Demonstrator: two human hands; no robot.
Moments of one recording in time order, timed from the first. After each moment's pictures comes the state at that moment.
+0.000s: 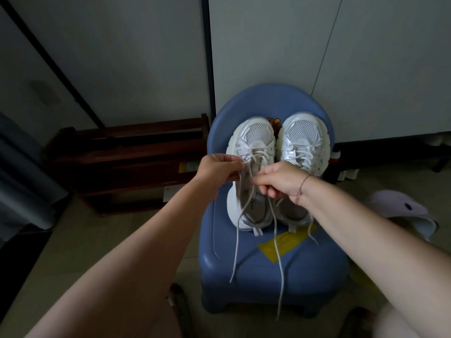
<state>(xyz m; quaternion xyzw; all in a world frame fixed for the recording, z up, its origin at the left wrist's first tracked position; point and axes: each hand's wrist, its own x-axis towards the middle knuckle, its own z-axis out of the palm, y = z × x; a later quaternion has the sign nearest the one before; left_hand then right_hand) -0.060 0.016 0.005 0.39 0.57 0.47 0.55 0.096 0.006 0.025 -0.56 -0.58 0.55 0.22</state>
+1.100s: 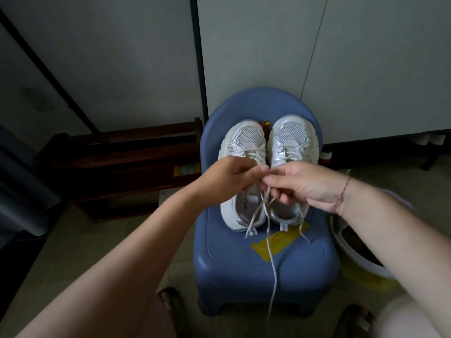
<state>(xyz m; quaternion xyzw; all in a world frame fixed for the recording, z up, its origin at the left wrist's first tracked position) -0.043 -0.028 0.048 0.76 0.47 0.29 0.34 0.140 -0.026 0.057 -0.45 -0.60 0.62 0.23</state>
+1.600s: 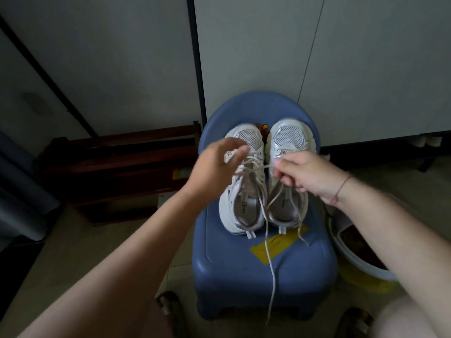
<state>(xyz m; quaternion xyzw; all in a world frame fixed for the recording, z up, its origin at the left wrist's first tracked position) -0.046 -0.020 0.052 0.70 0.55 0.40 0.20 0.149 -0.011 0.058 -0.53 -0.66 0.45 0.29</state>
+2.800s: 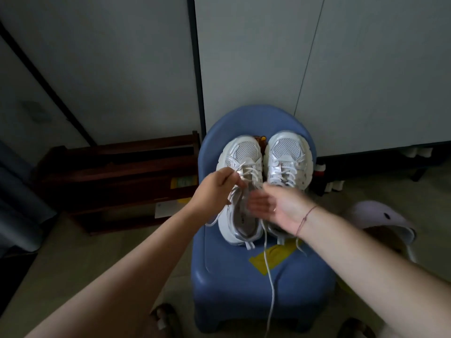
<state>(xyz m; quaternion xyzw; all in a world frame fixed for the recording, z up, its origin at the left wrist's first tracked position) -0.051 -0.015 0.022 0.63 0.54 0.39 0.39 0.108 -0.024 0.033 -0.55 -0.34 0.67 0.37</state>
